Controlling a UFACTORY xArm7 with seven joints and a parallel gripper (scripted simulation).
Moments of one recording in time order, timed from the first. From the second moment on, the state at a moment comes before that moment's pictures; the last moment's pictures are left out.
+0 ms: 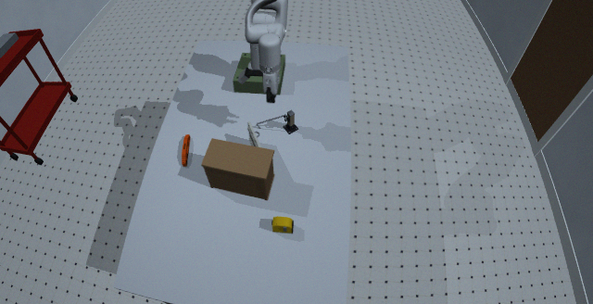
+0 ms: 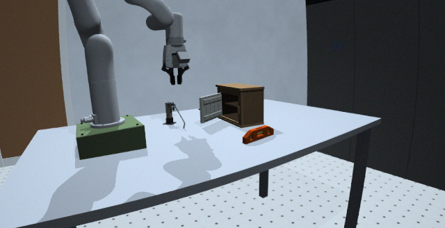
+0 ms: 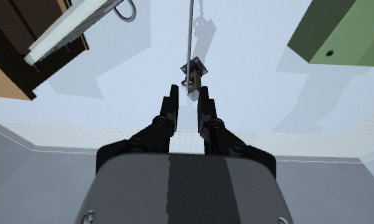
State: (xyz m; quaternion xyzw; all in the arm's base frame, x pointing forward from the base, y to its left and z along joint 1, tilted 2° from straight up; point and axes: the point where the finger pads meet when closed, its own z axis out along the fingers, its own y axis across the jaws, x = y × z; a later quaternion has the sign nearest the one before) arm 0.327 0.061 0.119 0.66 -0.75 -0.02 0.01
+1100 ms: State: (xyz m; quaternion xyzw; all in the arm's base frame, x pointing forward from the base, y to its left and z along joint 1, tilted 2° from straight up) arm 0.325 0.061 0.088 0.66 -0.75 -0.02 0.01
